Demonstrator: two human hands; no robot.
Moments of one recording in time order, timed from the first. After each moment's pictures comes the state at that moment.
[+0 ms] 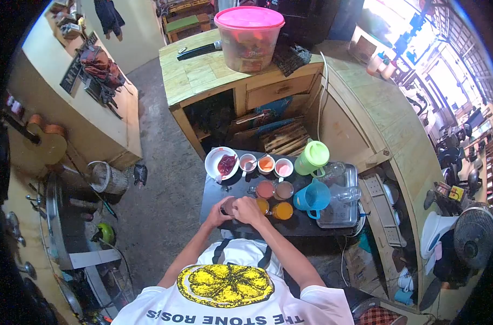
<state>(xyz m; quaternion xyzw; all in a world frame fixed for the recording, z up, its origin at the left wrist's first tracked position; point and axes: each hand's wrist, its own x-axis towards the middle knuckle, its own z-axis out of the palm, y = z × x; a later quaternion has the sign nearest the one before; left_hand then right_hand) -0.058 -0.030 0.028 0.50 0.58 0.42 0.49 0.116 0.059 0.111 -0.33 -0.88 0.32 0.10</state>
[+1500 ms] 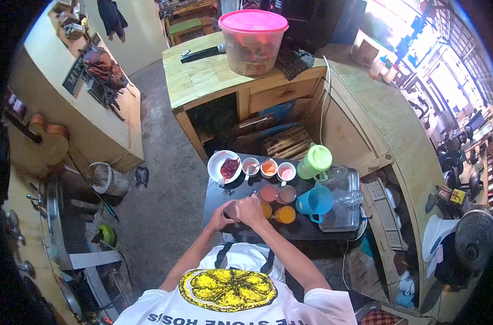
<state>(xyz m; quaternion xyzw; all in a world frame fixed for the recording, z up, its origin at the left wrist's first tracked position) -0.059 -0.031 0.015 0.50 0.58 0.42 0.48 0.106 0.062 0.114 -0.35 -0.90 0.22 0.13</state>
